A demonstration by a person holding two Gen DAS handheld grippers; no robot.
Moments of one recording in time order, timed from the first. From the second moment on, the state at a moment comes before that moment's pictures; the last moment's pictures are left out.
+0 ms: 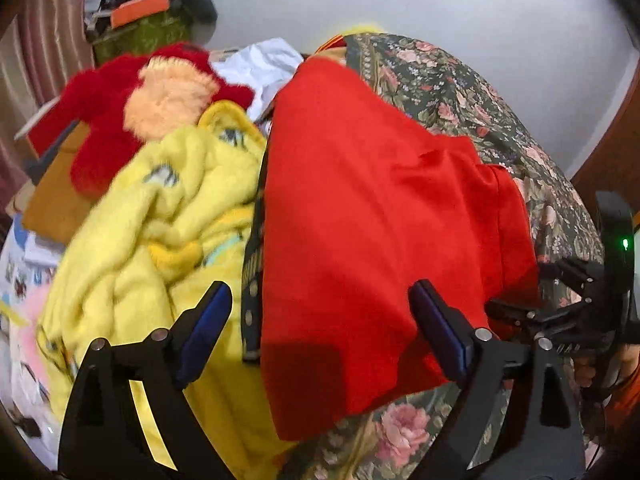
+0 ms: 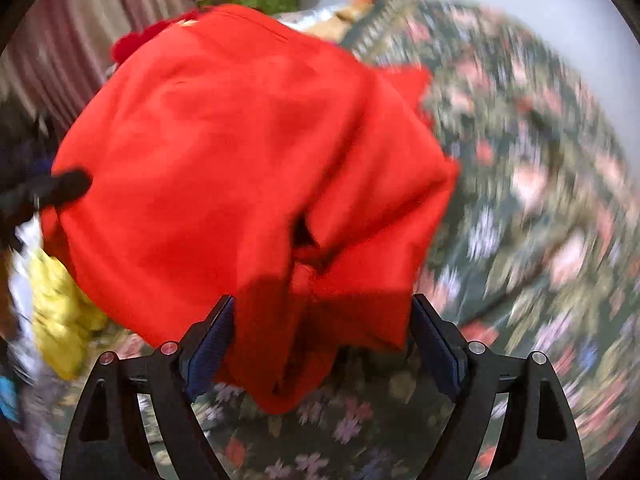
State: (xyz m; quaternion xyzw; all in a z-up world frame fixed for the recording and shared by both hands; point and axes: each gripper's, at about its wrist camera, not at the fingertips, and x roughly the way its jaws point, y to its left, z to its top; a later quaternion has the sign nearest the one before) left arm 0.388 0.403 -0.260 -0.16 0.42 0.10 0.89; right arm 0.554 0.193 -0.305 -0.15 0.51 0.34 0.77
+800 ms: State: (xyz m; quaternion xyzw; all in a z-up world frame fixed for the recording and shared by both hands) left arm 0.220 0.274 -0.040 -0.05 0.21 0.11 0.97; right arm 0.364 0.053 -0.032 -0.05 0.27 0.40 0.88
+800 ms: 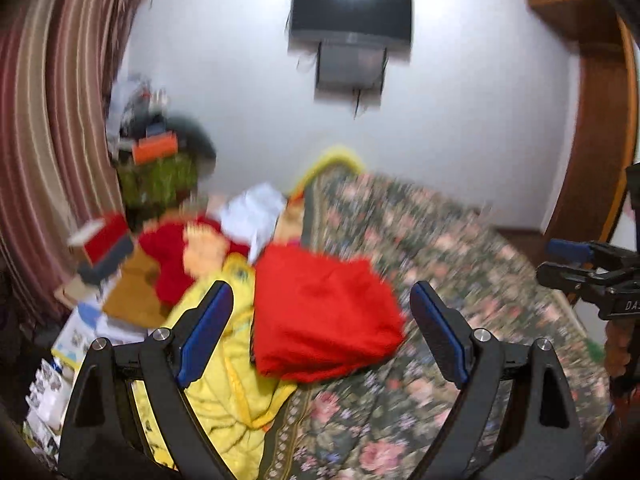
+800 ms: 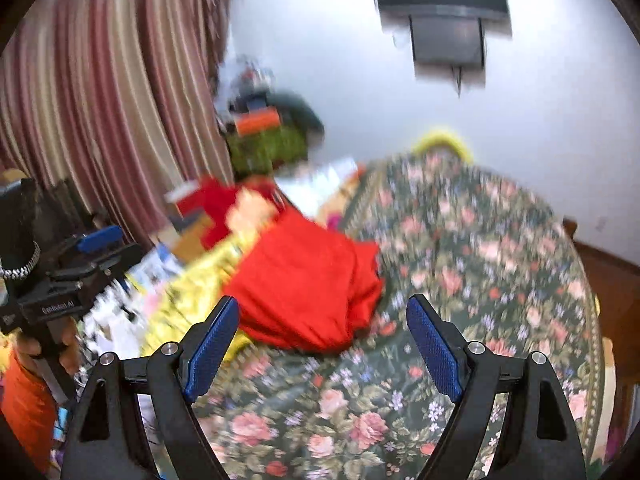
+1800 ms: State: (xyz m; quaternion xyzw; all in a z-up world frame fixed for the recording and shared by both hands) left arm 0.066 0.162 0.003 -0.02 0.03 0.13 0.99; right arm 0.169 -0.025 0.009 -0.01 0.10 0.37 0.92
